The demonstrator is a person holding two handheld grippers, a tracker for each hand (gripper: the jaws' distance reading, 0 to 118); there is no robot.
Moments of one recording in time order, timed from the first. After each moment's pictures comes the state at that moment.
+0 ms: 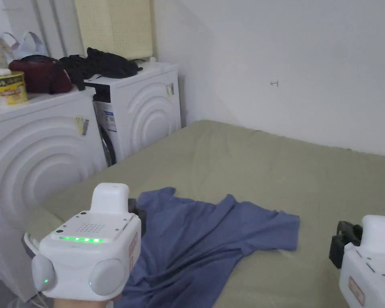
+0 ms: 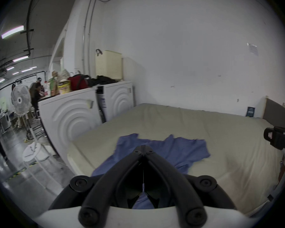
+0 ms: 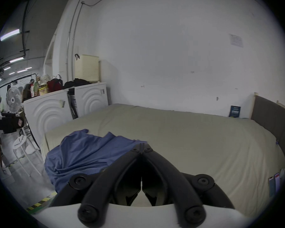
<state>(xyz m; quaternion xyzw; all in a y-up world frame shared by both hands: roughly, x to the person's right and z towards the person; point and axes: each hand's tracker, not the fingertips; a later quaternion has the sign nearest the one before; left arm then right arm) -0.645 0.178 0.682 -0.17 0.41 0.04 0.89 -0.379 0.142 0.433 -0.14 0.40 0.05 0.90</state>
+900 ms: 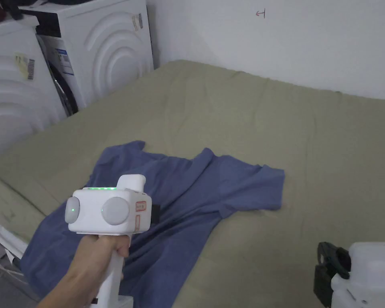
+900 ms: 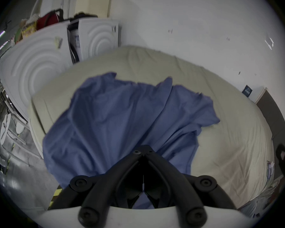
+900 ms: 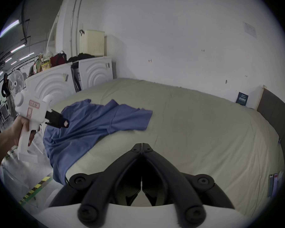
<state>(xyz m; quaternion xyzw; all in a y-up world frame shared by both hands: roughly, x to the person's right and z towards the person) -0.754 0.029 0.524 -0.41 0.23 0.23 0.85 -0.376 0.076 0.429 -0.23 0.41 0.12 0.87</state>
